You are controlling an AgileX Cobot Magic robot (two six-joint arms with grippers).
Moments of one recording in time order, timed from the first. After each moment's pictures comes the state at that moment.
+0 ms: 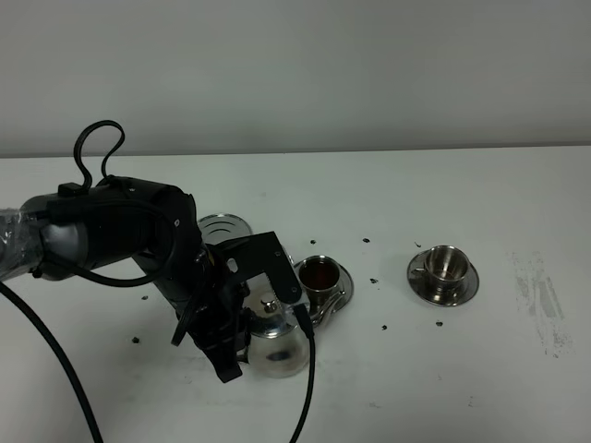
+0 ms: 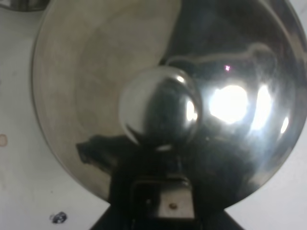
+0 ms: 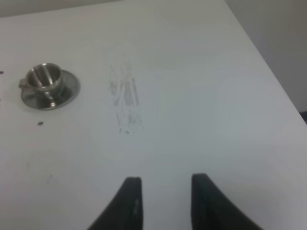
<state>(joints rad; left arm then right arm) -0.52 1.91 -1.24 -0.22 0.71 0.84 -0.23 -0.01 -0.52 -0.02 1.12 0.00</state>
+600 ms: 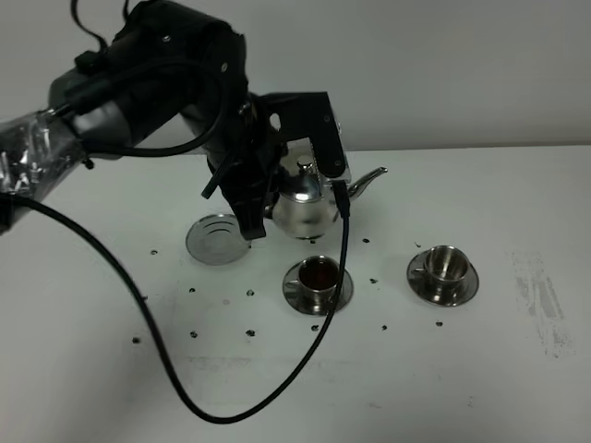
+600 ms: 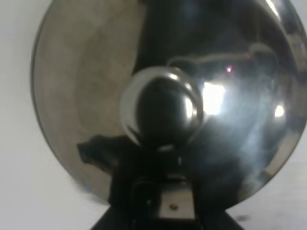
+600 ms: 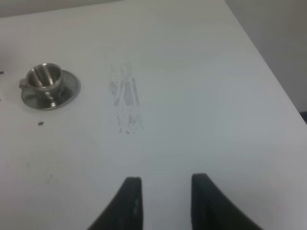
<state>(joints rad) -0.57 2.10 -2.03 0.05 1.12 0.91 -0.23 -0.01 -0.52 -0.02 1.12 0.00</state>
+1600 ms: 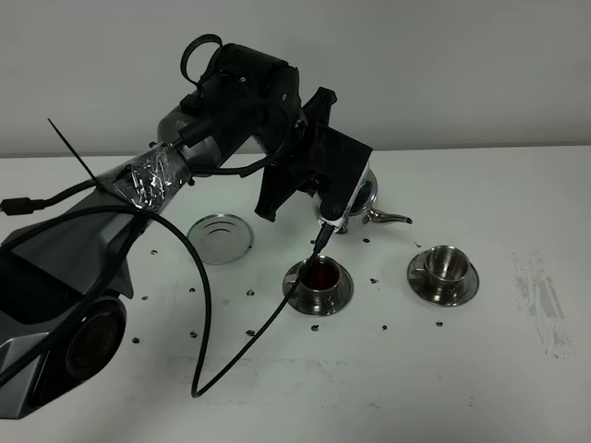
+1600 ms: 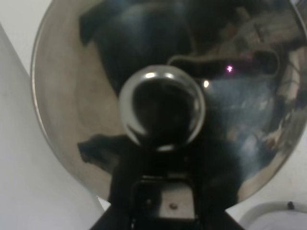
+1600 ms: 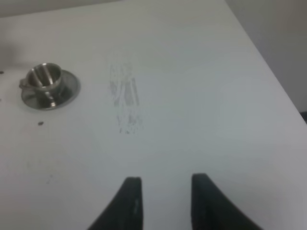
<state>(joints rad) -0.55 2.47 -2.40 -0.01 0.99 1.59 -0.23 -0.01 -0.52 -0.02 1.12 0.00</state>
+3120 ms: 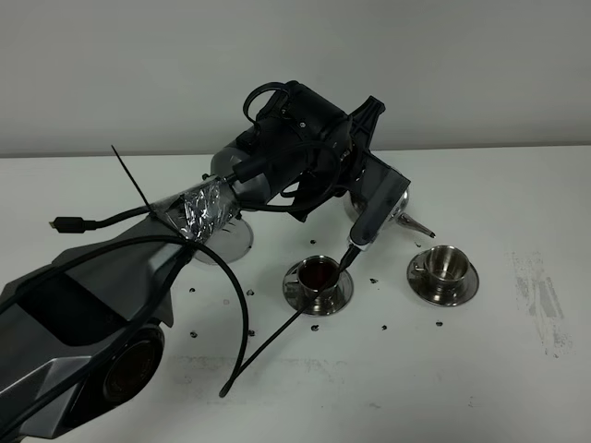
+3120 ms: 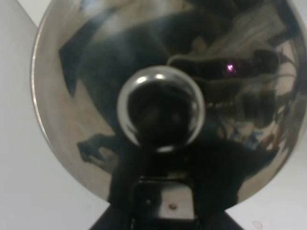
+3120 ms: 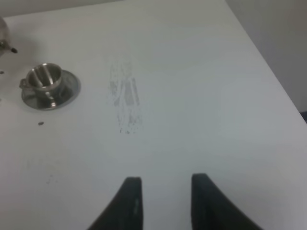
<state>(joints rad) -0.65 2.53 -2.40 0.19 0.80 1.60 -0.23 -0.01 -0.52 -0.02 1.12 0.00</state>
